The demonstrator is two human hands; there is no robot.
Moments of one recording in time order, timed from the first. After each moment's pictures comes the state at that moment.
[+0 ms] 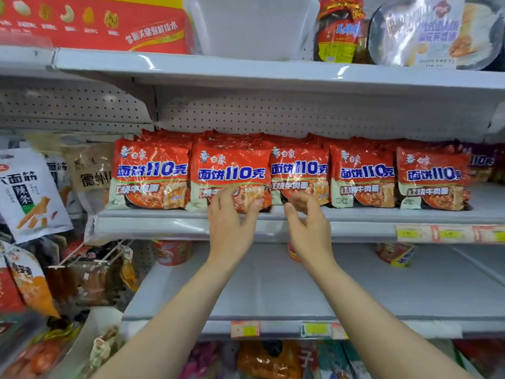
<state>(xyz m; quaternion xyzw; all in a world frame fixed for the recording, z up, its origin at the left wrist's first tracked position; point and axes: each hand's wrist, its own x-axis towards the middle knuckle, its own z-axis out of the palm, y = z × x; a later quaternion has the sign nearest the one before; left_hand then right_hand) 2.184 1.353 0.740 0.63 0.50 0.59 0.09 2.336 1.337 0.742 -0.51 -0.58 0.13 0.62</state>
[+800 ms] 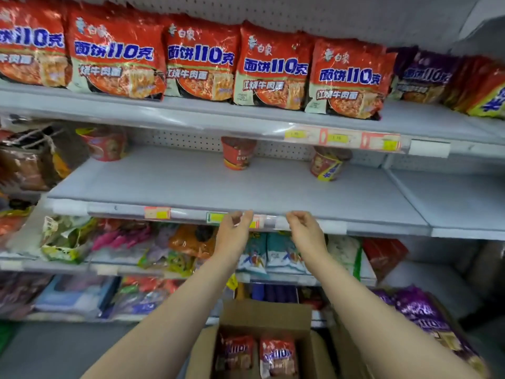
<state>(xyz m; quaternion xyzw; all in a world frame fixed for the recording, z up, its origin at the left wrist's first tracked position) 2.451 1.229 0.569 0.41 0.60 0.48 0.49 2.613 1.223 0.591 -0.68 -0.47 0.34 0.44</state>
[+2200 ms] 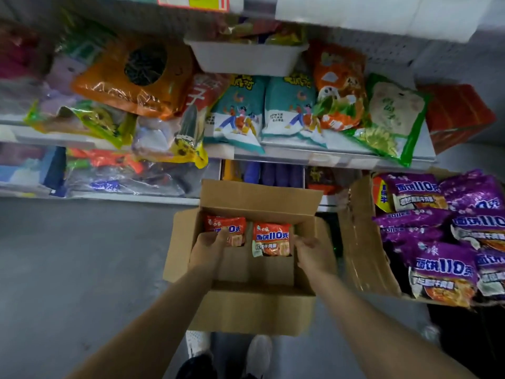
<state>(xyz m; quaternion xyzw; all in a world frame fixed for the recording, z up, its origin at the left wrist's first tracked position) 2.500 1.136 0.160 0.27 0.74 0.22 0.57 2.722 1.131 0.167 -0.82 -0.24 0.49 0.19</state>
